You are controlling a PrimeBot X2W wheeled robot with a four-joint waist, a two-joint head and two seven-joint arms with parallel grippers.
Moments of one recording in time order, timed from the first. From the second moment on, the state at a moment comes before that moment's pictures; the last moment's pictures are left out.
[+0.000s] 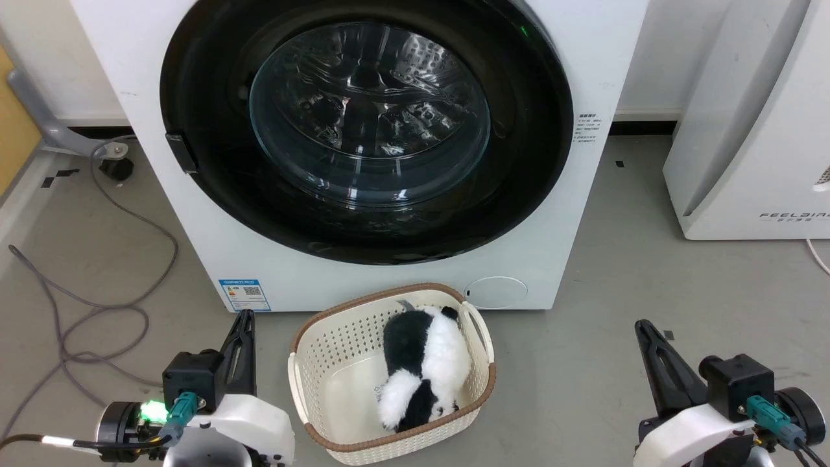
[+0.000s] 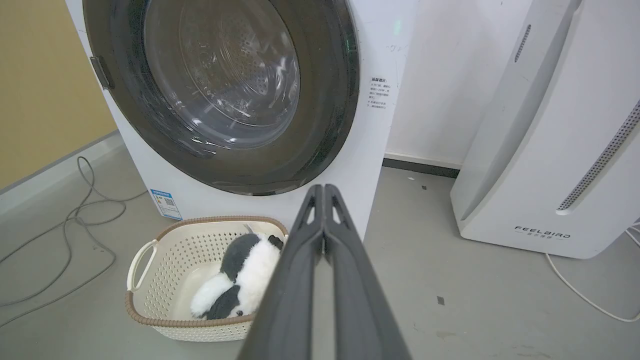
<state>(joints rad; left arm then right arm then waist) -0.02 0.05 0.00 0.00 0.00 0.00 0.00 0.01 -0.05 0.00 0.00 0.01 0.13 0.00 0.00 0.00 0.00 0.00</state>
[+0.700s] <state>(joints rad) -0.02 0.05 -0.01 0.01 0.00 0.01 -0.02 0.01 -0.05 -0.02 -0.01 0.07 0.13 -0.02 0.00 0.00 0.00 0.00</state>
